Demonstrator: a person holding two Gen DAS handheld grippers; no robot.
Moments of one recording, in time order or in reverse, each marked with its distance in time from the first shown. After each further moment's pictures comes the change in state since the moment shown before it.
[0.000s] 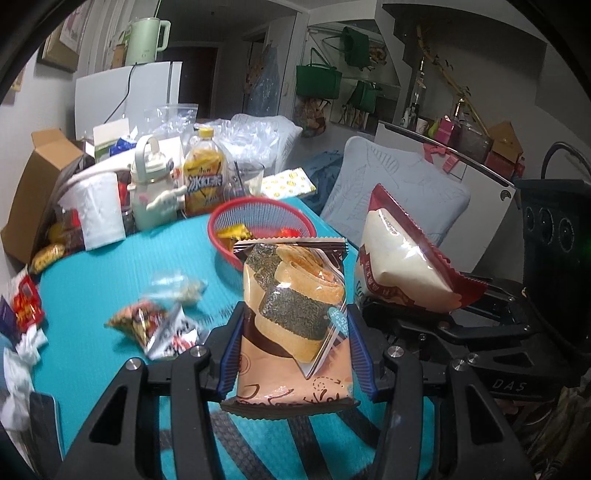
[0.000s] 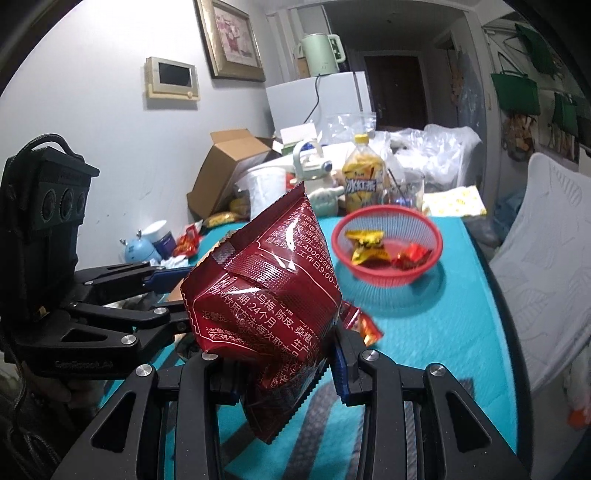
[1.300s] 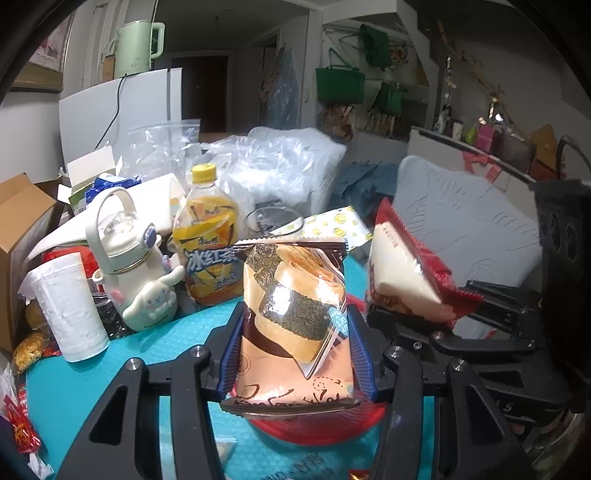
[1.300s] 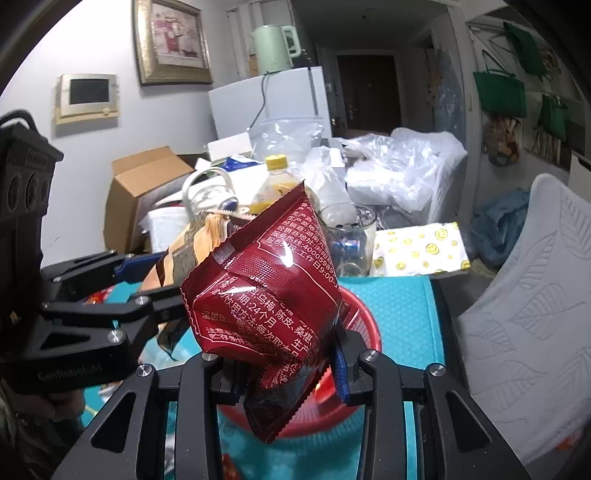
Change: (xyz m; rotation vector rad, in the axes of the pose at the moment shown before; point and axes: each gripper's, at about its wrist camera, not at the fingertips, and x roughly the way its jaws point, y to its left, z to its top) left arm 0.167 0.050 0.129 0.033 -0.017 0.121; right arm 0.128 -0.132 0.107 0.028 0.006 -0.113
